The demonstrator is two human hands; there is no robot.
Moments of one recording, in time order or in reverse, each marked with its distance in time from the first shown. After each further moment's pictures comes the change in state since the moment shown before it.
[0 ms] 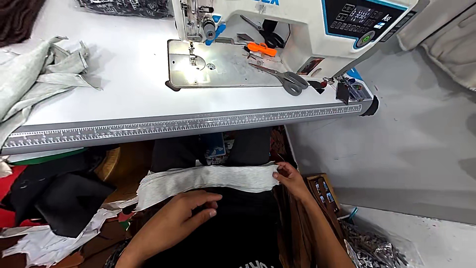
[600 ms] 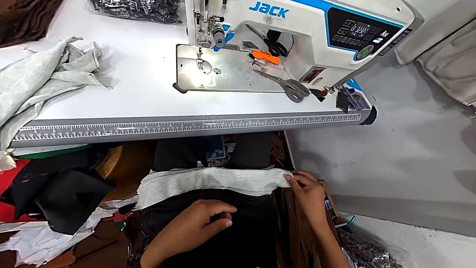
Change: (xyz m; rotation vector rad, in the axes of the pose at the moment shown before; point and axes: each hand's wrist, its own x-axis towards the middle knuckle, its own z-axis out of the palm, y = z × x) left_hand 0.012 0.002 0.031 -0.107 -0.117 0.048; right_hand -0.044 -0.059 0.001 -0.610 0.386 -0.340
